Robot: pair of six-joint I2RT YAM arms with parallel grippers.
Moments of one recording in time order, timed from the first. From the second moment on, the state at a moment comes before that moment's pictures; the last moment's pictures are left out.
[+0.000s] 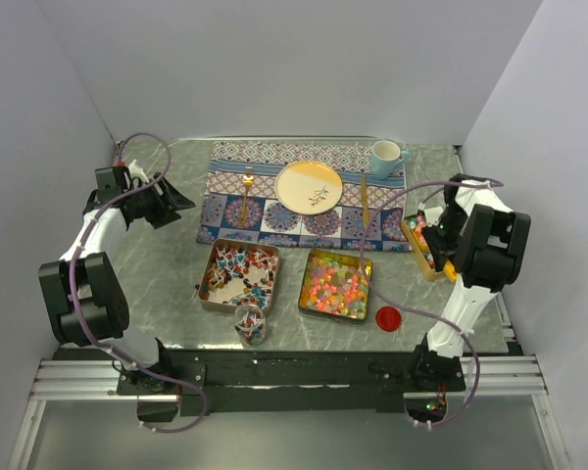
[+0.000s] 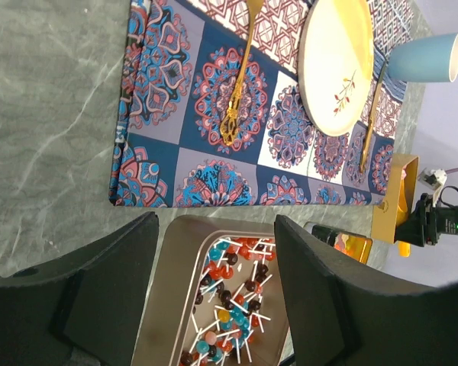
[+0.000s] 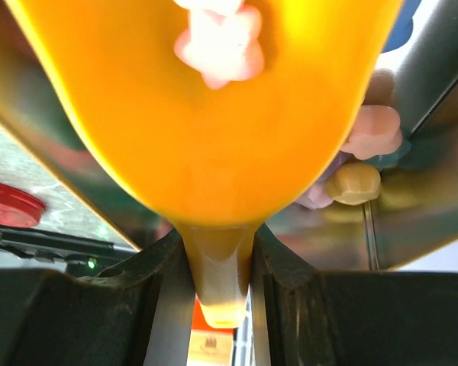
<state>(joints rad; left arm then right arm) 0.23 1.56 1.08 -0.33 0.64 -0.46 -0.26 1.98 1.43 -1.19 0.03 -0.55</state>
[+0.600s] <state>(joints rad) 0.23 1.57 1.13 -0.34 0.67 -0.44 -0.38 1.76 1.19 -0.97 -0.22 -0.62</state>
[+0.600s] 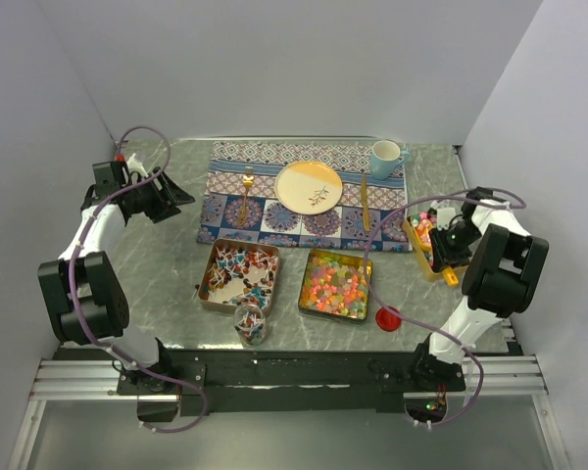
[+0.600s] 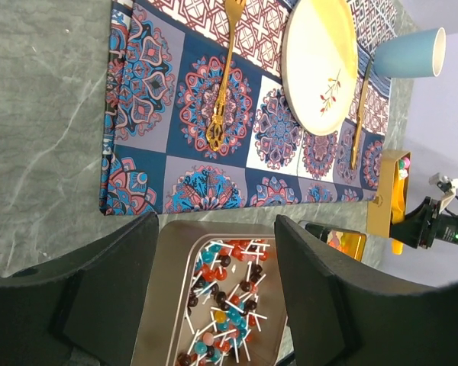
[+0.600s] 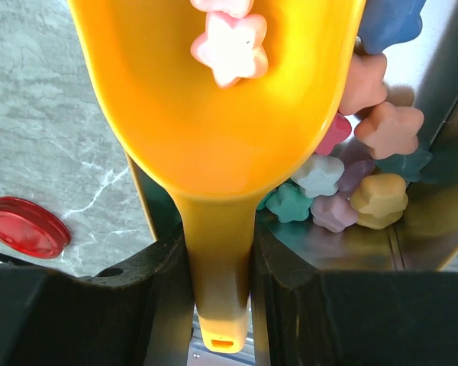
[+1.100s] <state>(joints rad) 0.23 1.57 1.16 -0.34 0.69 -0.44 -0.49 1.64 1.15 -0.94 -0.33 -0.68</state>
